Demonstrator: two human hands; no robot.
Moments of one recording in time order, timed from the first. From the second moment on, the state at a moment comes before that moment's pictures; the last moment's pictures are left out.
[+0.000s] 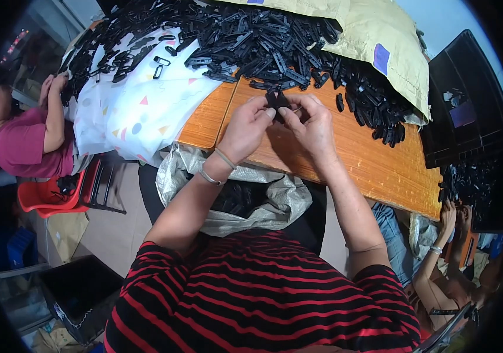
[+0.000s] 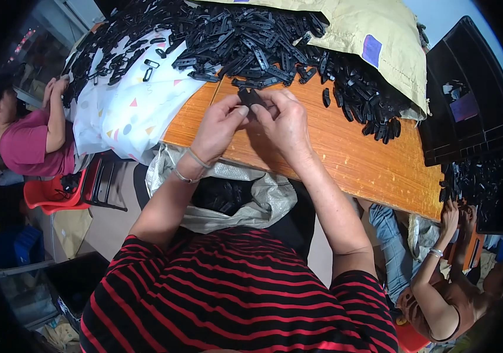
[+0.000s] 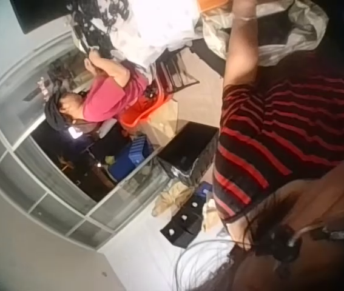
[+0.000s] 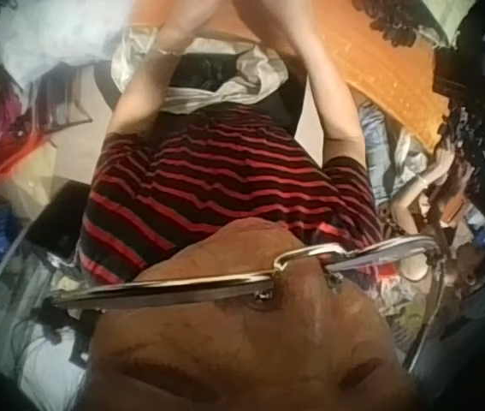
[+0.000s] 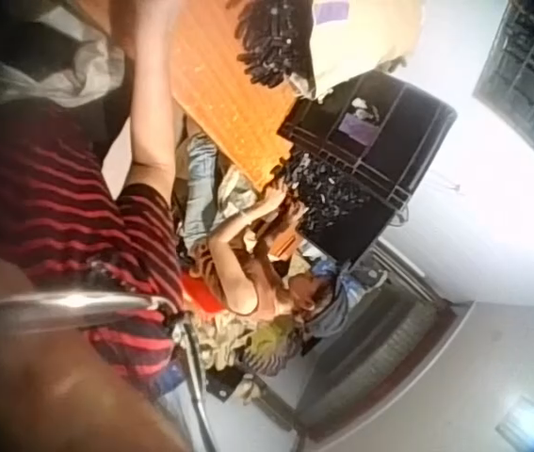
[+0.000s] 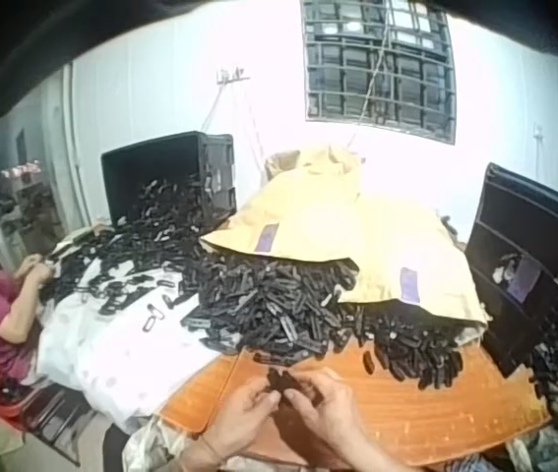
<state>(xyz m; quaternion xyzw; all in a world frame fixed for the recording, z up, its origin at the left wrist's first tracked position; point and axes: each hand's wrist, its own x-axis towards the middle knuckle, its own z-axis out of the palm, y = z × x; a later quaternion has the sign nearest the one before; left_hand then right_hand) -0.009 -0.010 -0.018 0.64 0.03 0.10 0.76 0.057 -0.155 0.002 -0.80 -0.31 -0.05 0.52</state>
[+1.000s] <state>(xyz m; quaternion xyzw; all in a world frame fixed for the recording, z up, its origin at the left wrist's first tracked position) -0.037 -0.020 0.015 0.74 0.01 0.27 0.61 0.036 -0.149 0.012 -0.77 -0.35 -0.04 0.54</state>
